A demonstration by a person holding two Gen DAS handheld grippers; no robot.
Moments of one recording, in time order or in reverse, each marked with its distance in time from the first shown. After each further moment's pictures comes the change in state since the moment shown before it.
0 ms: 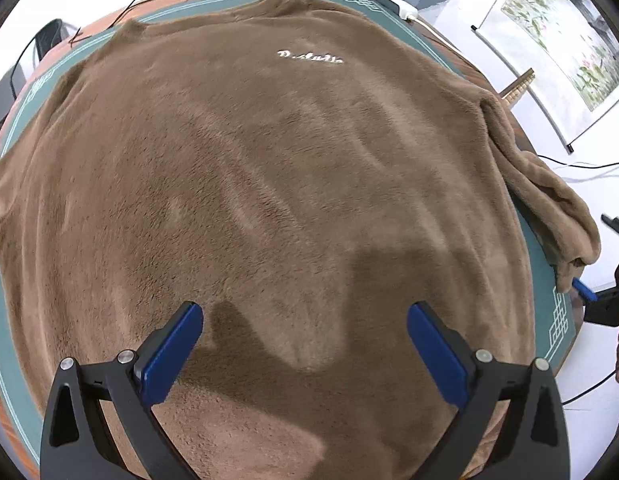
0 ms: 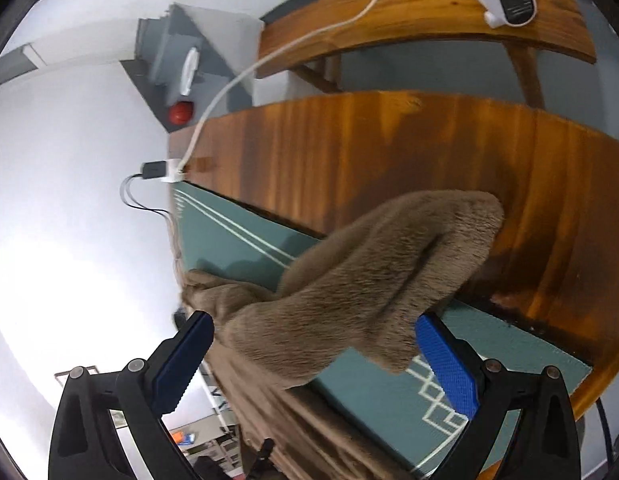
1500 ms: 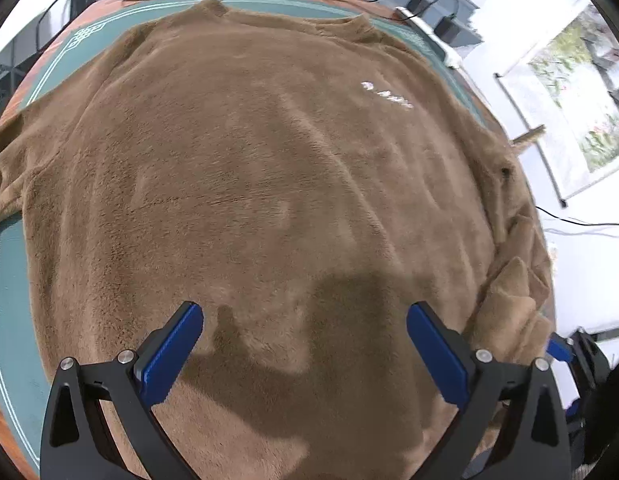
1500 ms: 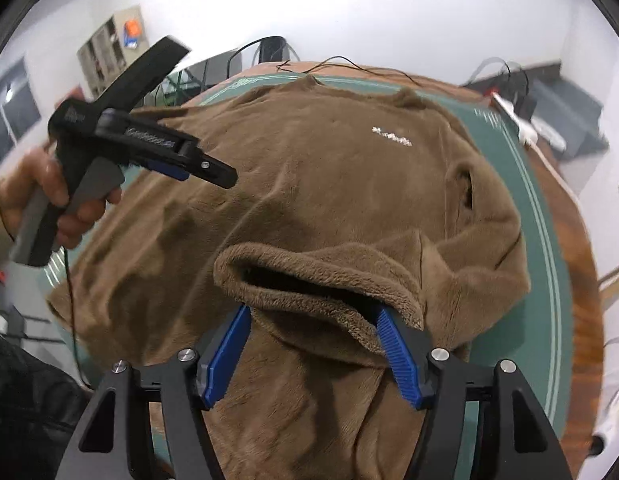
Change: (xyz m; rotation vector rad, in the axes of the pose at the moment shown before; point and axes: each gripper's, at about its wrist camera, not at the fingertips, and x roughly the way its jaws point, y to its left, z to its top) left arm -0.033 0.070 -0.010 -0.140 -0.050 -0.112; right arm 0.109 0.120 -0.292 -1.676 0.152 -0.223
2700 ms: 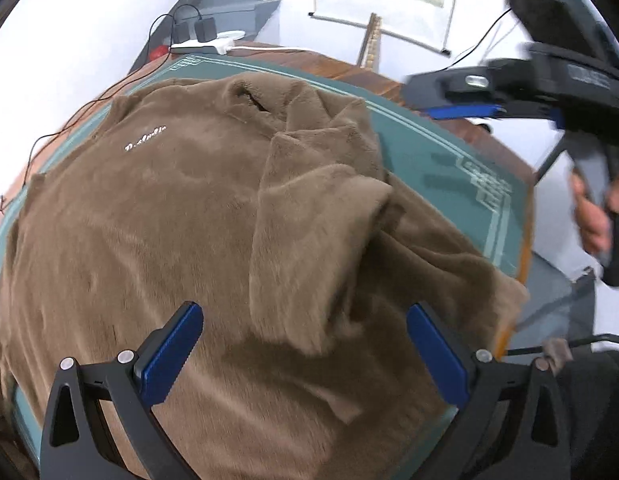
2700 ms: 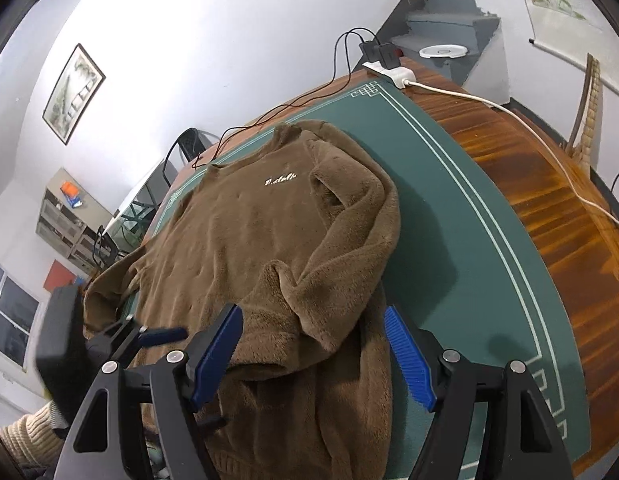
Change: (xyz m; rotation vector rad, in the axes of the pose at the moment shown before) left arm 0.016 -0.166 -0.081 0.699 -0.089 0.018; right arm -0.049 -0.110 -0.023 0.567 -0.163 0.051
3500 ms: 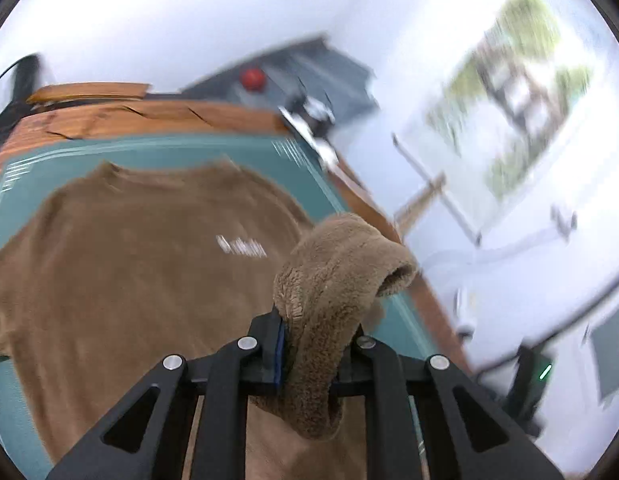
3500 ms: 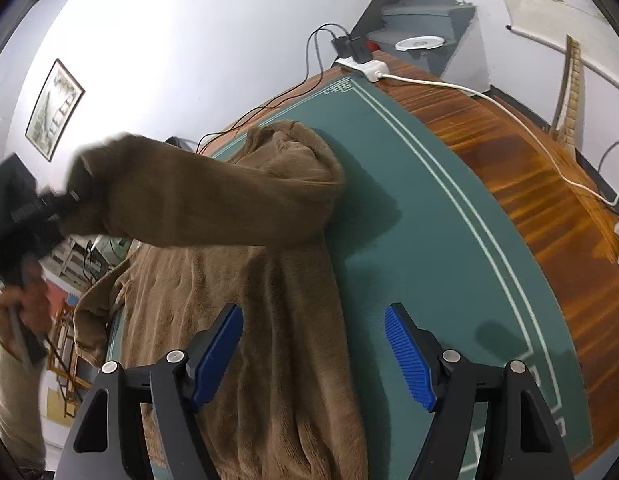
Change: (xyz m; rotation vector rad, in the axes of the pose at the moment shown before) left arm -0.119 0.202 0.077 -0.628 -0.332 -0.129; right arm 0.012 -0.014 0.004 0.054 0.005 -0.043
